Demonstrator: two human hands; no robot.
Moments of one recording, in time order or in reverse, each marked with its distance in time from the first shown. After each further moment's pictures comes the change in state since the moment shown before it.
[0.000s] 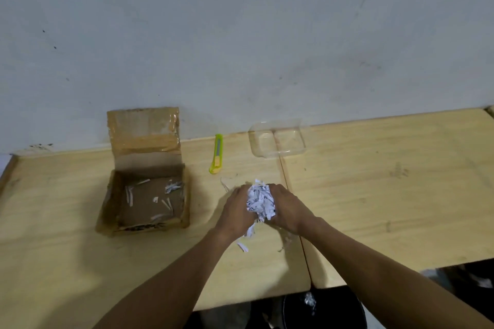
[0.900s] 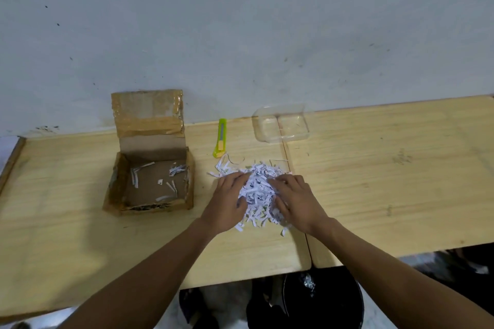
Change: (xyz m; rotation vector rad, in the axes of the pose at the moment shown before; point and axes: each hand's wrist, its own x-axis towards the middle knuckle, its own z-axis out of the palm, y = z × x) left_hand -0.036 -0.026 -0.021 0.227 0.070 0.243; right_hand -0.035 0.021 0.016 -0.199 0.268 -0.211
